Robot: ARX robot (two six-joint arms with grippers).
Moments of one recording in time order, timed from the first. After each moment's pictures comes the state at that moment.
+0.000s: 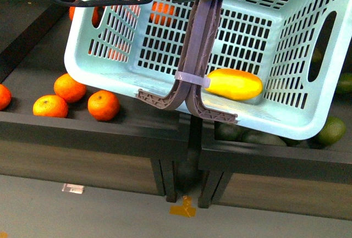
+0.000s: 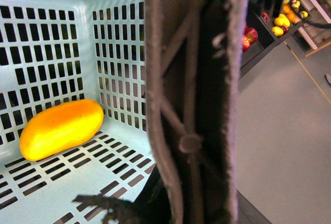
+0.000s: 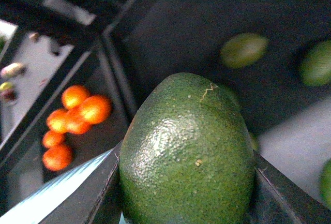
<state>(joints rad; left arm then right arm) -0.48 1.89 1.20 0.17 0.68 -0.19 -0.15 1.76 1.21 0.04 -0.12 0.75</state>
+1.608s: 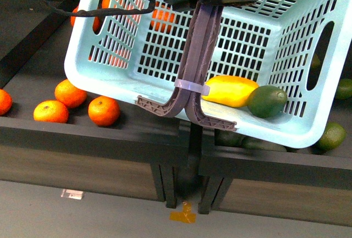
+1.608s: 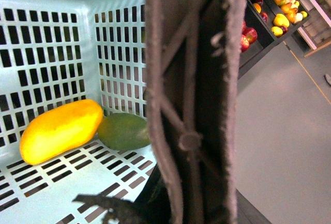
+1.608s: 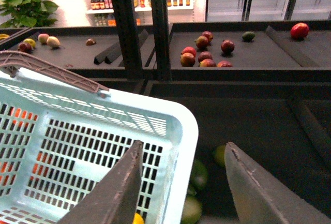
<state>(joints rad) -0.48 1.89 1.20 0.17 0.68 -0.19 0.11 1.09 0.39 0.70 0.11 0.03</state>
